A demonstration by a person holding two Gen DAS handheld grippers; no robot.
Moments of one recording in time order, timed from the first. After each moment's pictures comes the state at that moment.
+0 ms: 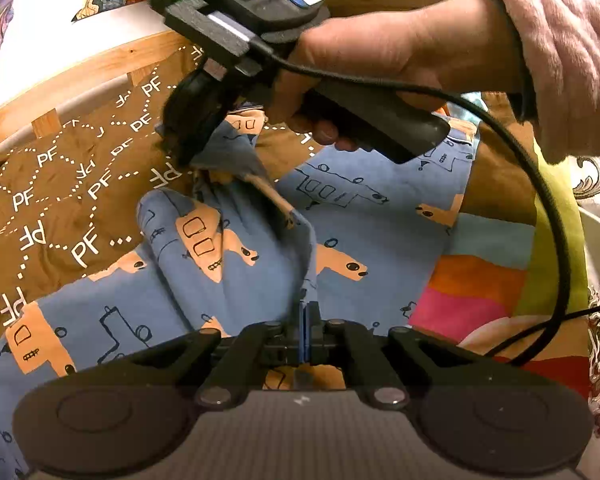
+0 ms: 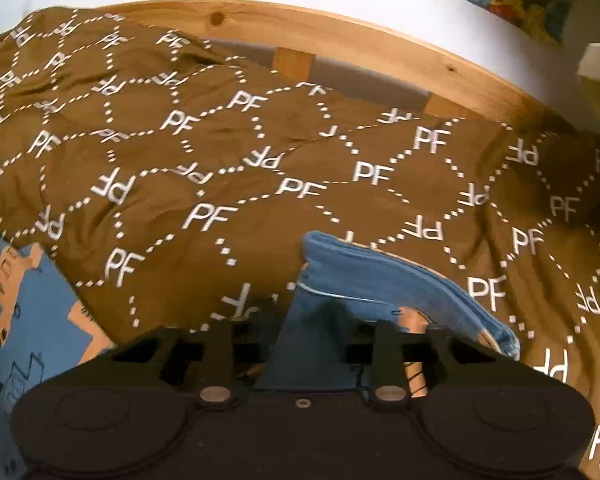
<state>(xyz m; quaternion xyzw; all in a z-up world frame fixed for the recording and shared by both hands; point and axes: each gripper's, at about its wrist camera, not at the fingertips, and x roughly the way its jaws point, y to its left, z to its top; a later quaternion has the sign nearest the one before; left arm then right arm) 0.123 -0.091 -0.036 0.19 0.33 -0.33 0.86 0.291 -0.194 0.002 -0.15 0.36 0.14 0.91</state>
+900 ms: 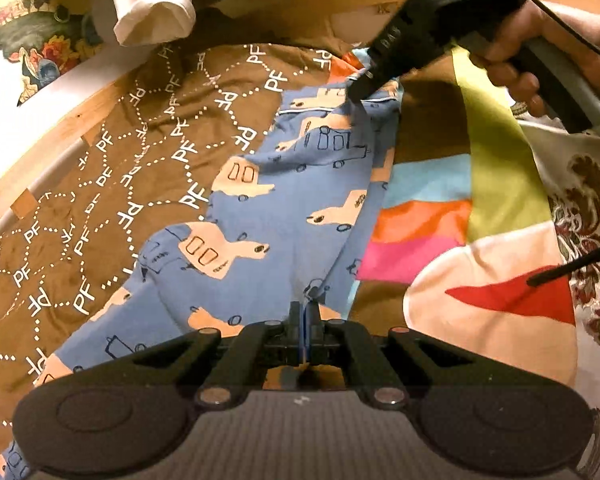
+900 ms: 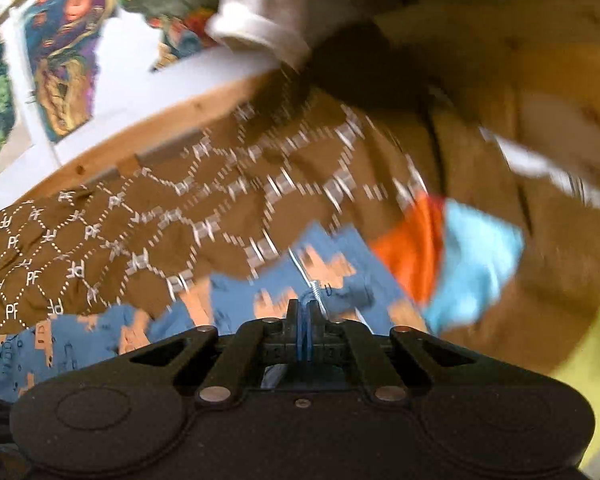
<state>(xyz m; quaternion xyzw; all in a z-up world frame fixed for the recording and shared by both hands) 0.073 -0.107 -0.036 0.32 0.28 -0.37 0.83 0.095 -0.383 0.002 0.16 0.31 -0.02 0.94</state>
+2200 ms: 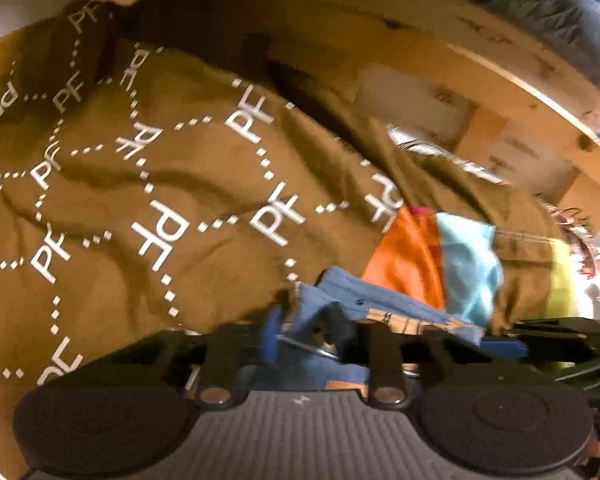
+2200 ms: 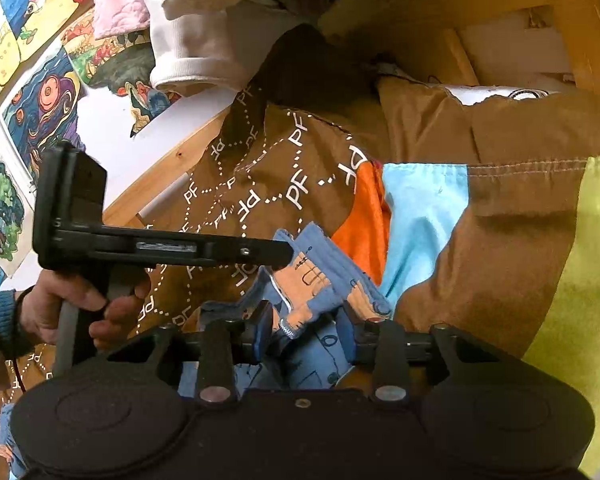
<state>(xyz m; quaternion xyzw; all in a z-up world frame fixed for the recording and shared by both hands) 0.296 -0.288 -0.011 0.16 0.40 -0.49 0.76 0.077 -0.428 -0.032 0.29 0.25 0.00 0.92</state>
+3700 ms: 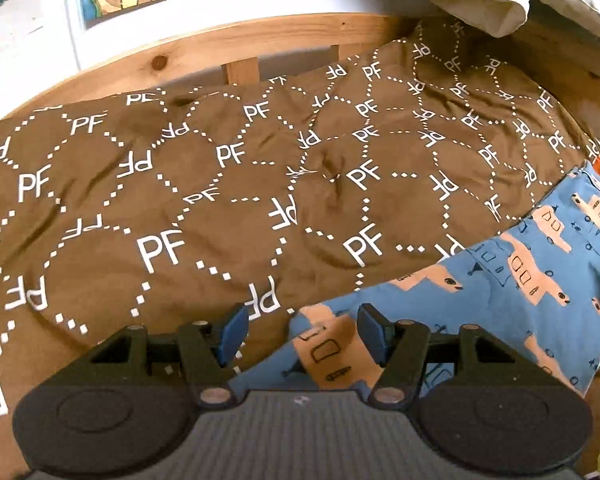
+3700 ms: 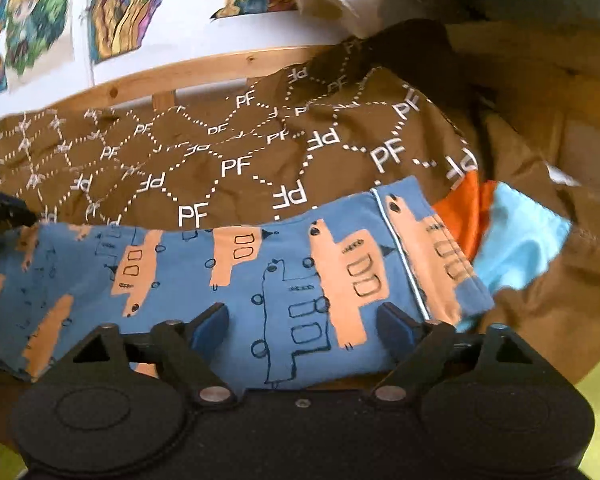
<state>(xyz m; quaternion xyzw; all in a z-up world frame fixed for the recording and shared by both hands) 0.245 0.058 0.016 0.13 0.38 -0.20 0.89 0.091 -0.343 -0.033 0.02 0.30 0.02 0.95</state>
